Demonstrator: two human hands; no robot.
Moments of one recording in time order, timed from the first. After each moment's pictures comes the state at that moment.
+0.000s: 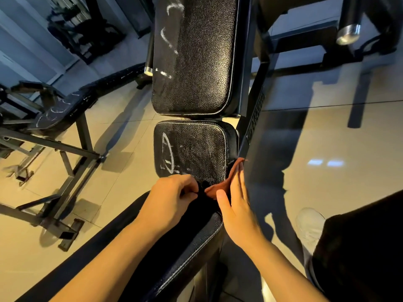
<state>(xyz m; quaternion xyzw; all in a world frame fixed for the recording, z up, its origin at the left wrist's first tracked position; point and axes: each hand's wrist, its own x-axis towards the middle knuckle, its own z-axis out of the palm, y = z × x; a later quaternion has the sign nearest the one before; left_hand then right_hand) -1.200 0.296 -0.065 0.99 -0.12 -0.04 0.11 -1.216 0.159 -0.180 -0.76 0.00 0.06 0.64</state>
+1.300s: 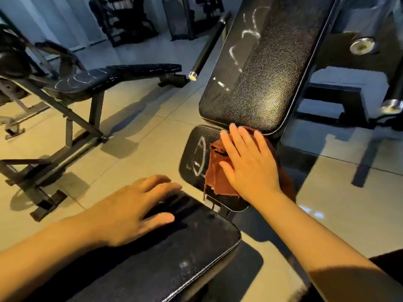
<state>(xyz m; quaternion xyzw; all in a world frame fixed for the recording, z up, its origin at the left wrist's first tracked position) -1.247 0.394 -0.008 0.97 -0.14 -0.18 0.01 -1.119 0.164 -0.111 -0.93 -0.24 -0.27 0.02</state>
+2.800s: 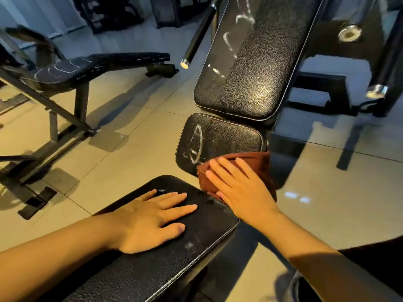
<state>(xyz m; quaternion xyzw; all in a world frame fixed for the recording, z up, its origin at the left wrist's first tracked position) -1.255 0.374 -0.034 0.92 -0.18 -0.35 -0.05 -1.167 0.160 -0.162 -0.90 -0.35 -0.24 -0.08</state>
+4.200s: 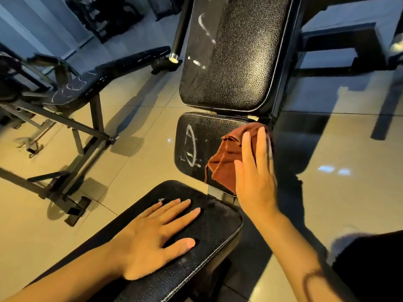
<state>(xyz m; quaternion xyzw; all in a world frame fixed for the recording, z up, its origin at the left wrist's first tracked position) -1.257 0.358 -0.036 0.93 -0.18 -0.33 -0.05 -1.162 0.173 -0.162 -0.89 -0.05 -0.30 0.33</state>
